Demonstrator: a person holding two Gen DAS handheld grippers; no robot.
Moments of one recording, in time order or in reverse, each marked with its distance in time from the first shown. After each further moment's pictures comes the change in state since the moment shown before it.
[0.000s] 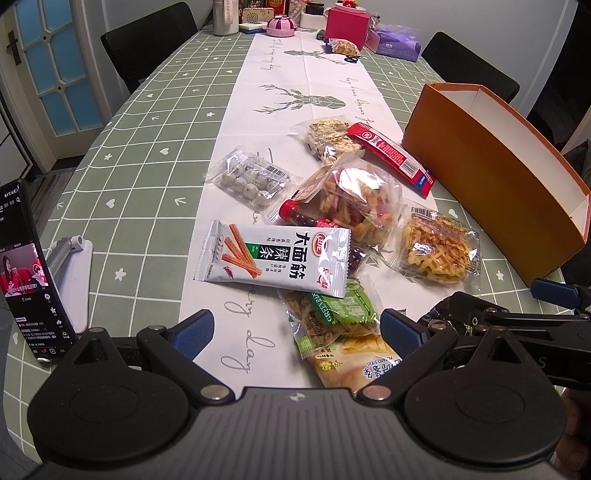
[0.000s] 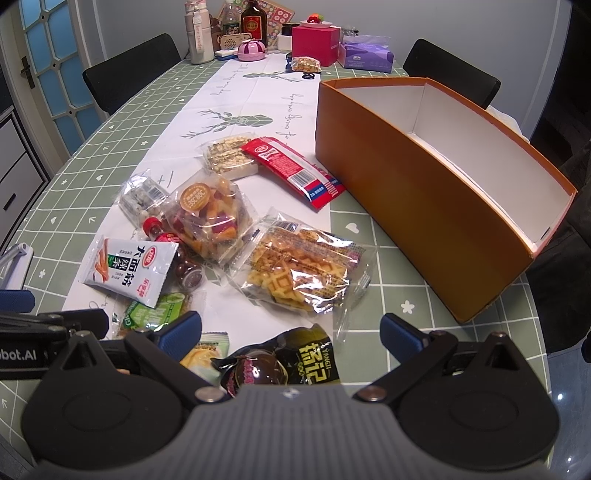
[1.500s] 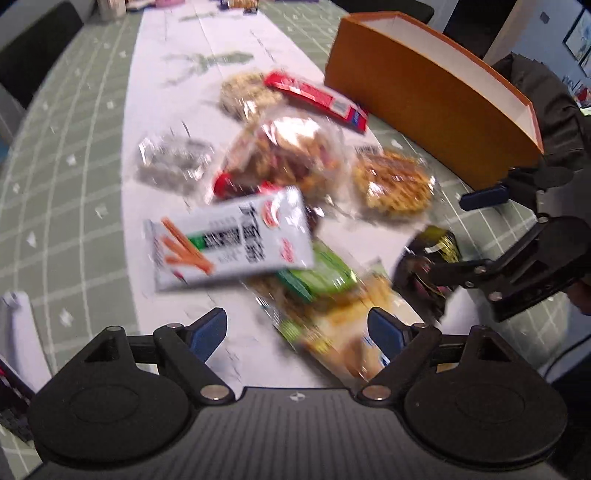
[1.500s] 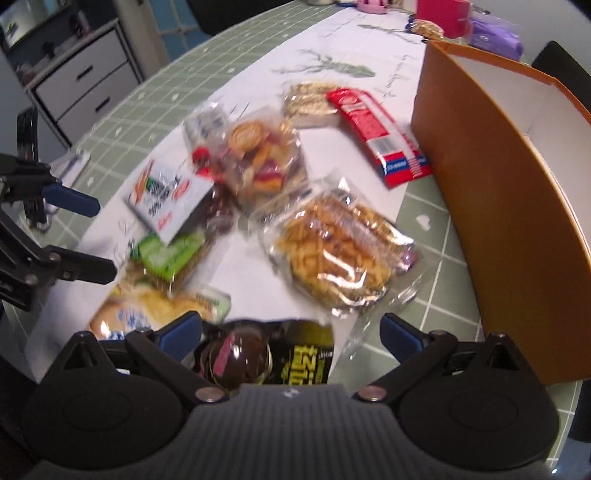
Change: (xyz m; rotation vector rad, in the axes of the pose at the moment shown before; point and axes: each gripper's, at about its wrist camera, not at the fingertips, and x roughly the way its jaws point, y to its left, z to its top) left arm 0.038 0.006 0.009 0.259 0.199 -0.240; right arm 0.054 -0.026 0.011 -0.329 0.199 0.297
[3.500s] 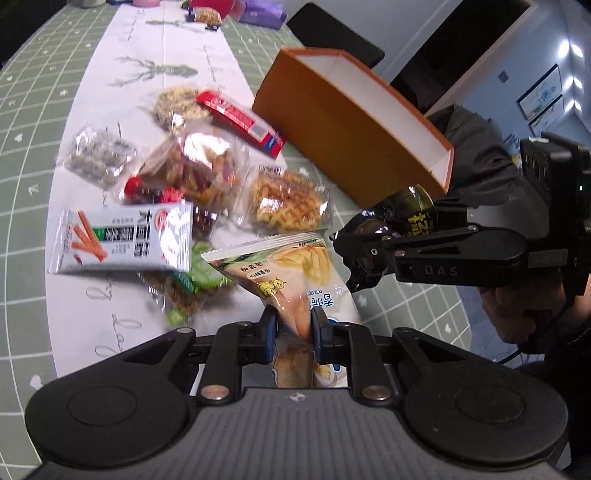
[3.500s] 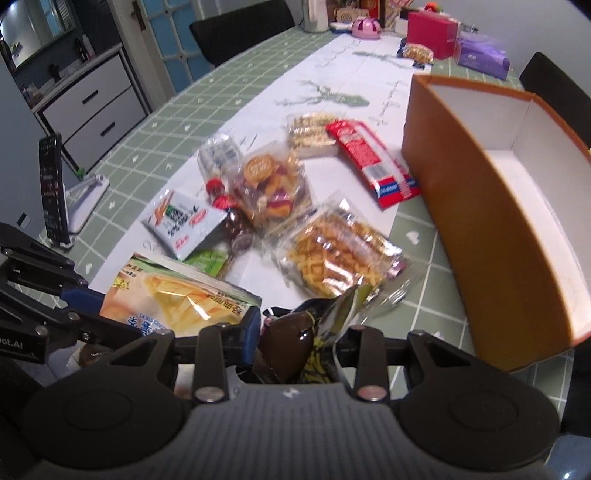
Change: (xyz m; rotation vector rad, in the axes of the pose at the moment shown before) left arm -0.028 -0.029 -0.008 -0.084 -0.140 -0.262; right arm -0.052 -0.004 0.002 0.053 -0.128 0.007
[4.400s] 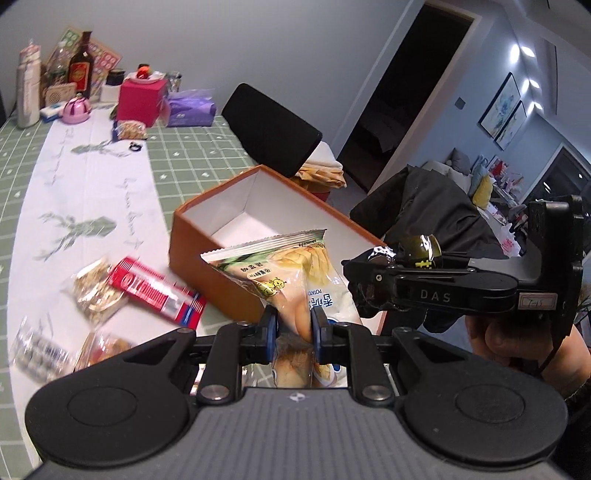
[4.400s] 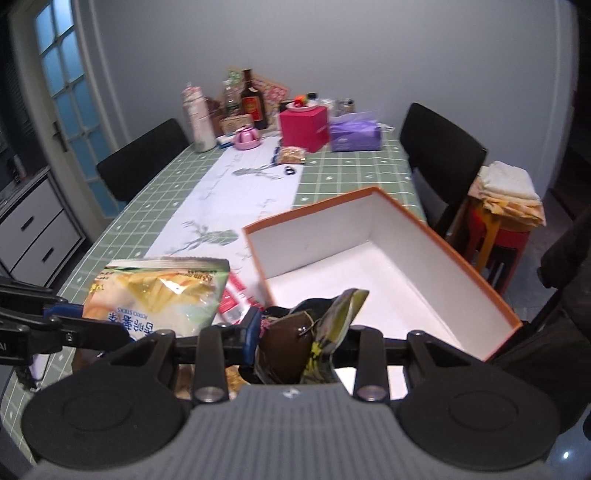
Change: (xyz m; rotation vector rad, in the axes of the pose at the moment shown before) left arm 0.017 -0.107 0.138 0.177 -0.186 -0.029; right arm -0.103 -0.123 0.049 0.259 -0.278 -0.196
